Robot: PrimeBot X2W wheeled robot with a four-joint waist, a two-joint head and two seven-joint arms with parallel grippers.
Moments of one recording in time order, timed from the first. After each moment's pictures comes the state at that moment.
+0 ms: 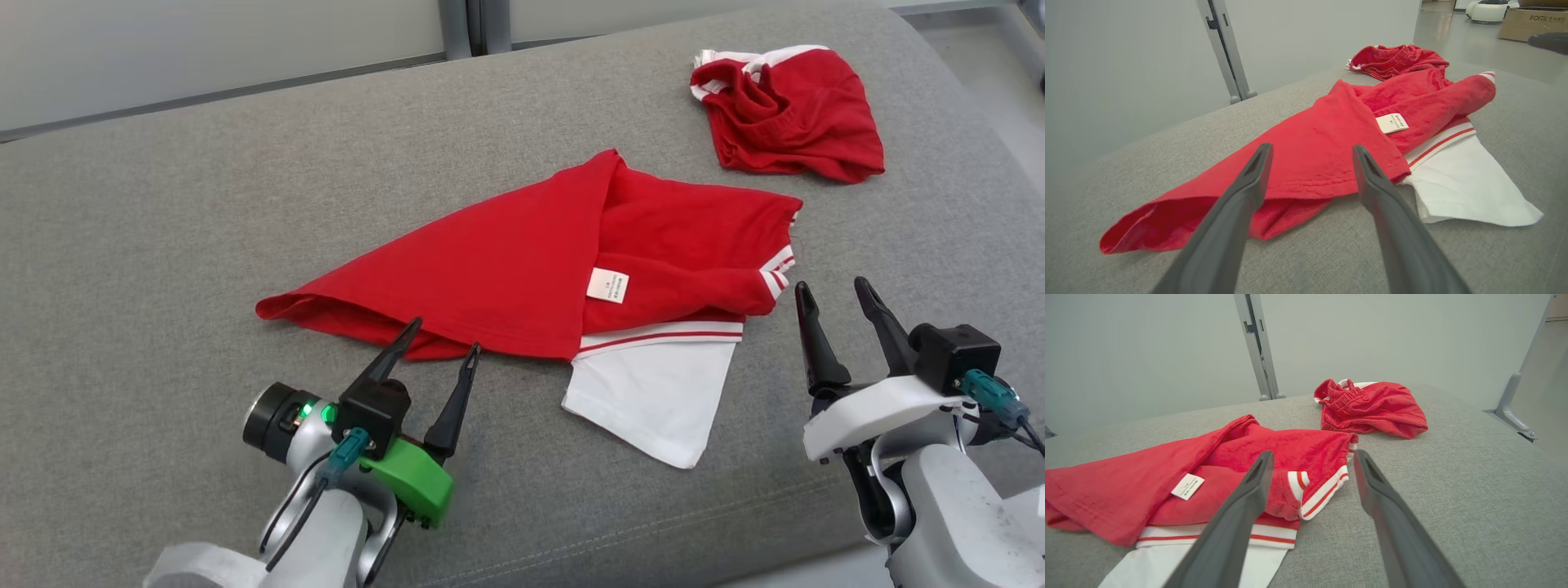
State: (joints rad) left arm -0.31 0.08 -0.39 0.45 -0.06 -0.13 -0.26; right arm -0.28 -0.19 0.10 0.39 0.32 0.13 -0.26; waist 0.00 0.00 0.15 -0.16
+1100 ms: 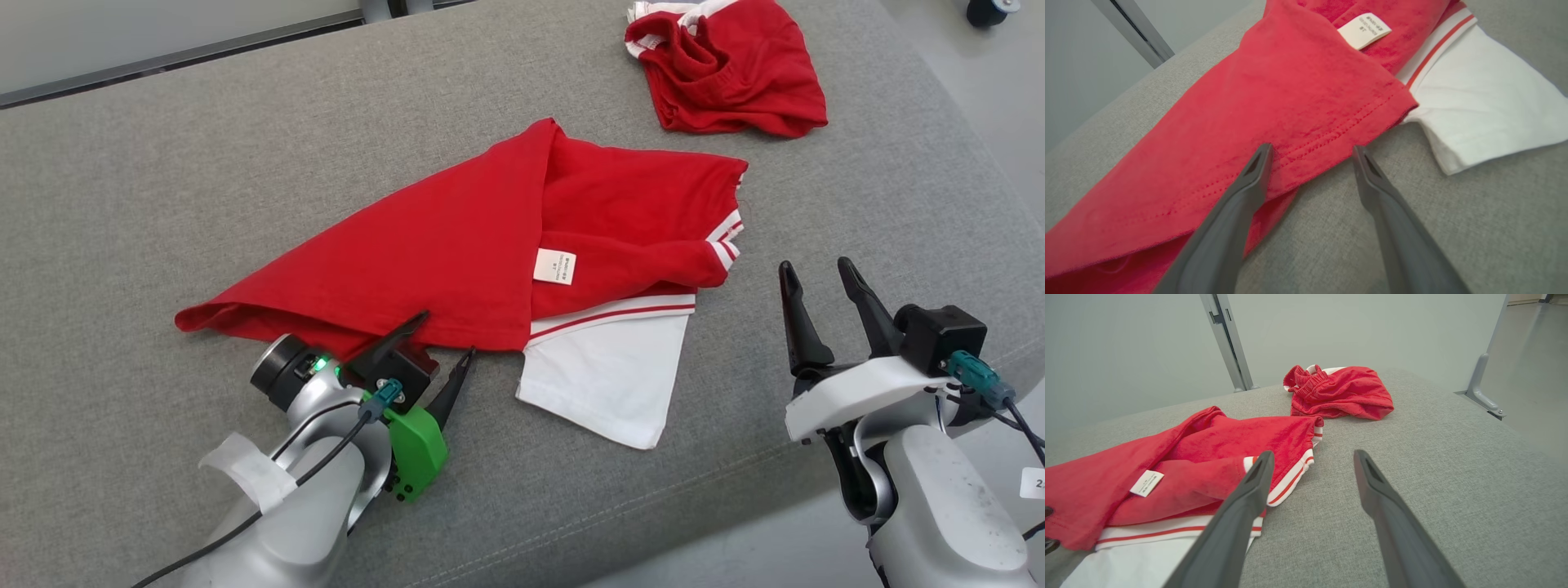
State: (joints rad) left arm -0.59 0.14 -0.67 0.83 -0.11 -0.13 -0.26; right arm -0.32 -0.16 0.11 0.41 0.33 0.13 -0.26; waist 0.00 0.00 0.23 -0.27
